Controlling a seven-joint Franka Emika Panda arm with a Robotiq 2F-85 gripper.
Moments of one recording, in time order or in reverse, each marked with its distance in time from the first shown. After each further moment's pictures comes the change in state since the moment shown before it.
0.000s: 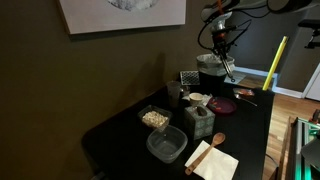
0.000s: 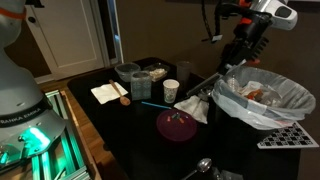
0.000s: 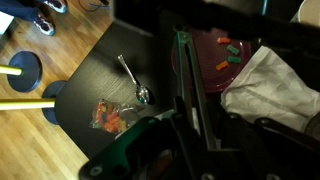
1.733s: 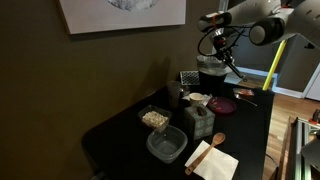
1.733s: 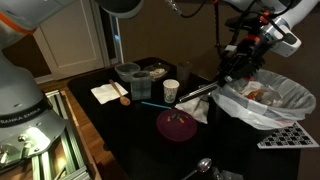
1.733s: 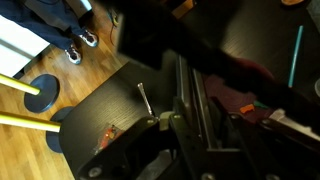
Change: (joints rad) arm -0.099 0.371 0.017 0.535 -0.036 -0.423 -0.189
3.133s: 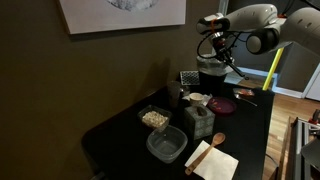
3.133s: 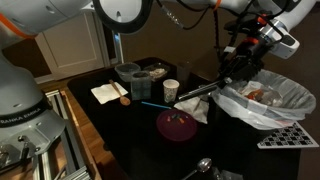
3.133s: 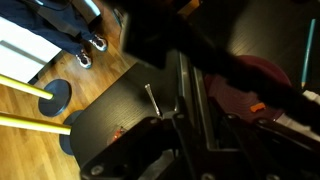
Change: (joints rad) arm -0.013 0.113 0.004 0.187 -0.035 -0.088 0.026
